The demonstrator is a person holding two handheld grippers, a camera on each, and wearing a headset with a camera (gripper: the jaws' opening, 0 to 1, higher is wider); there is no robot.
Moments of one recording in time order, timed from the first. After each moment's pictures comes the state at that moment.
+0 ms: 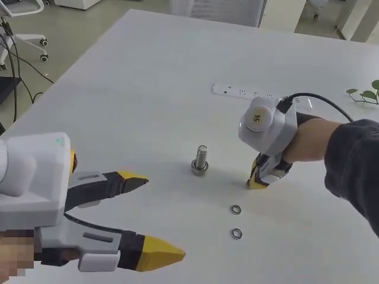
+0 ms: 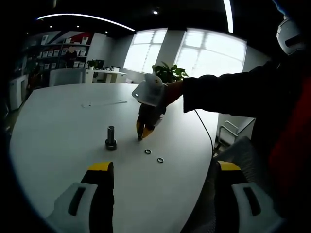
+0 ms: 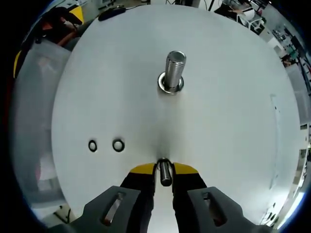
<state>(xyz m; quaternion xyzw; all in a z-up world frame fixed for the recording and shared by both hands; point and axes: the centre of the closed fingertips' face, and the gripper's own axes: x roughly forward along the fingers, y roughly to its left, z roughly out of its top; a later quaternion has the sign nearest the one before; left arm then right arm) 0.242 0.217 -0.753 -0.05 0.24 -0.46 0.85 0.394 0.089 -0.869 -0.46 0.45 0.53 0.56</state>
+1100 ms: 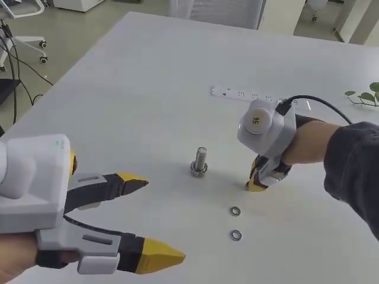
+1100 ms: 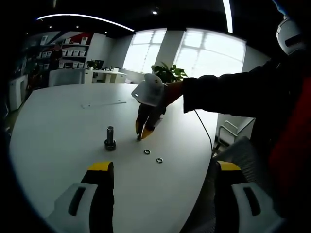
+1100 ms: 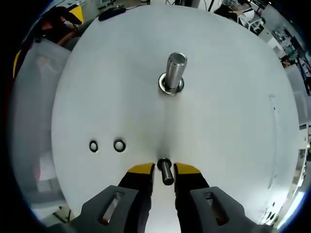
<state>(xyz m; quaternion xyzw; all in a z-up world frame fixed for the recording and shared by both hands) 0.242 0.214 -0.753 -0.05 0.24 -0.47 0.85 0.391 0.088 -0.866 -0.46 0.45 0.52 0.56</state>
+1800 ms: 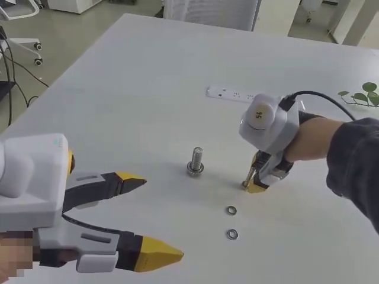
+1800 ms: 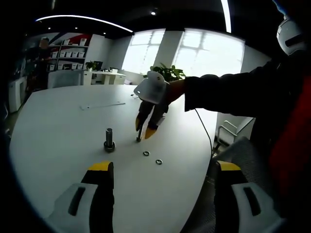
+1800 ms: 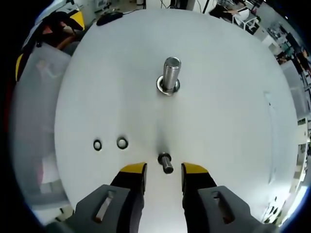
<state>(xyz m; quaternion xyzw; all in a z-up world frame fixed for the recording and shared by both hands) 0.241 0.213 -0.748 -0.05 0.23 -0.47 0.85 0.393 0.082 -0.854 -0.44 0.45 0.52 0.58</state>
